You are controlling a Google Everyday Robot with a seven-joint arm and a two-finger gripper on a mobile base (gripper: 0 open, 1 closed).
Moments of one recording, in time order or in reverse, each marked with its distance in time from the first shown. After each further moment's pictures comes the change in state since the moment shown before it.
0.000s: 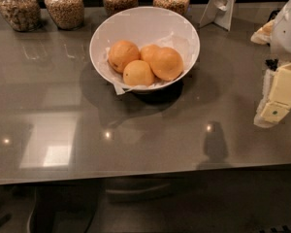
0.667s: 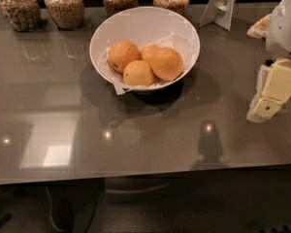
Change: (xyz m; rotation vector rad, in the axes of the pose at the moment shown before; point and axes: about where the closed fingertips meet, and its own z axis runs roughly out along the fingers) arm -0.013 -0.006 -0.002 0.040 -0.031 -0.006
